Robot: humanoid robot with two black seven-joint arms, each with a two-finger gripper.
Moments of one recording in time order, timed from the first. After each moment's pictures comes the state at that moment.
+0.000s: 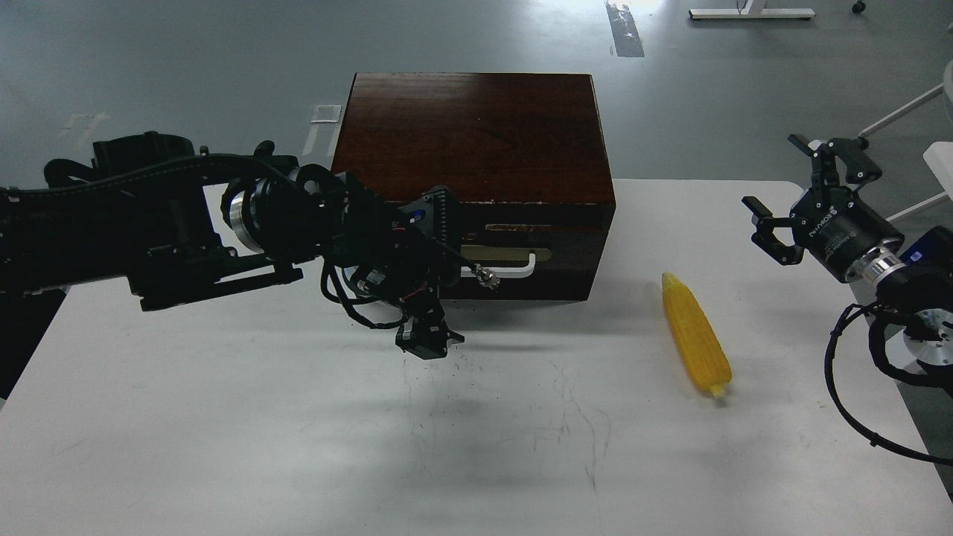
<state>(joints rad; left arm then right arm) -1.41 0.38 0.12 -1.37 2.18 -0.49 -0.49 0.65 -0.65 0.53 0.80 -0.03 0.49 0.35</state>
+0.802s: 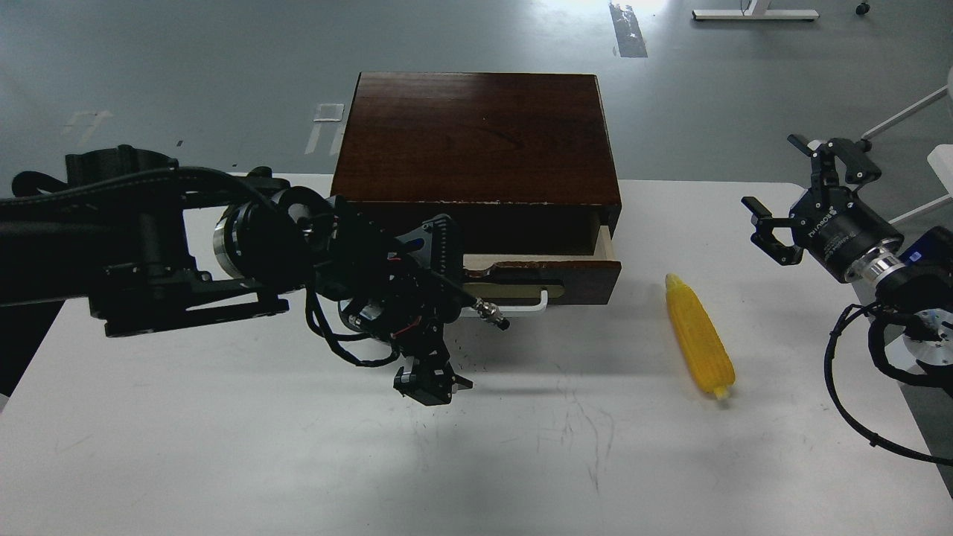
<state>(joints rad) -1.42 0.44 0.11 -1.56 2.09 -0.49 -0.49 0.65 -0.65 0.53 0.80 -0.03 0.49 0.35</state>
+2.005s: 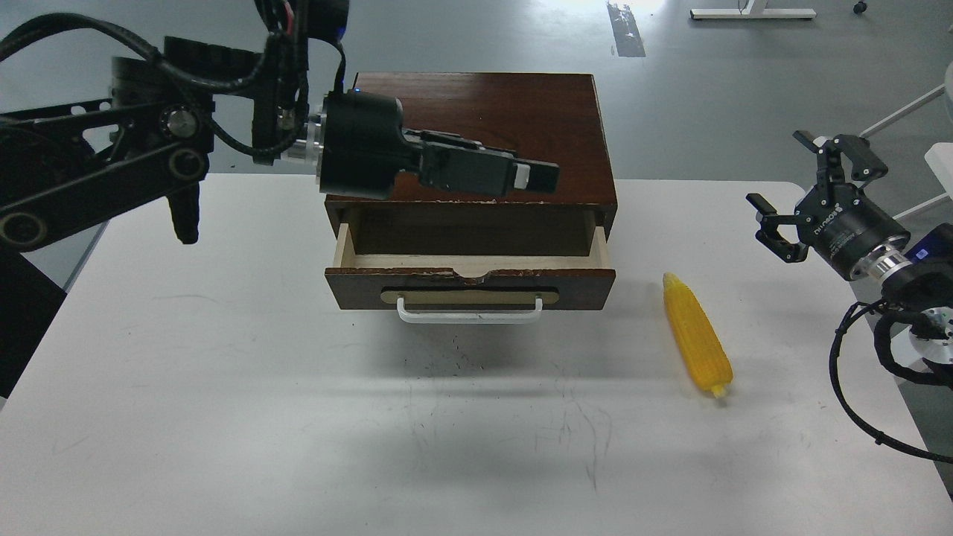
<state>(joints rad) -1.30 0.67 -0.22 -1.37 0.82 -0.49 -0.49 0.65 -0.67 0.53 0.81 -0.03 0.49 0.36</state>
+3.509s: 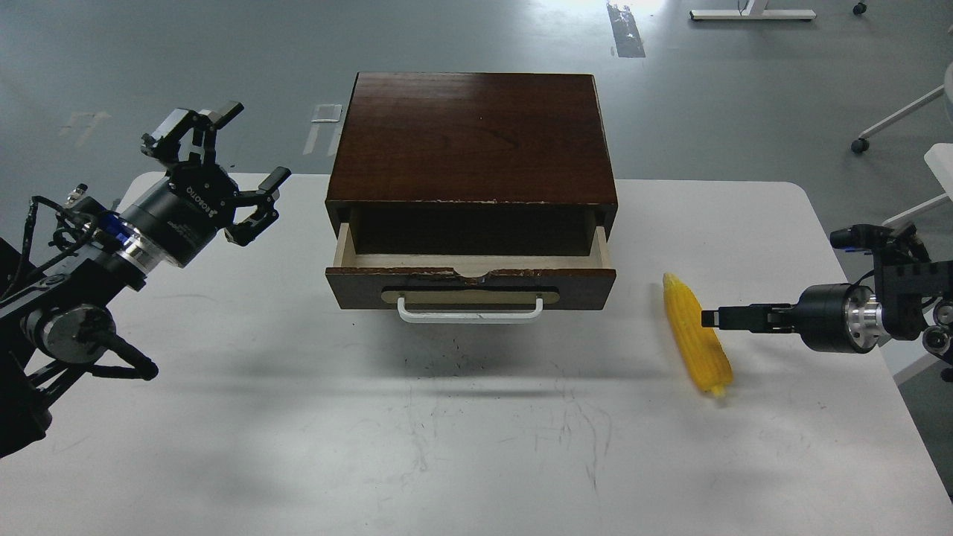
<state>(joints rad) -0.60 0.66 -0.63 -1.05 0.19 -0.49 -0.49 0.84 -0.81 0.19 1.06 -1.44 0.49 0.36</state>
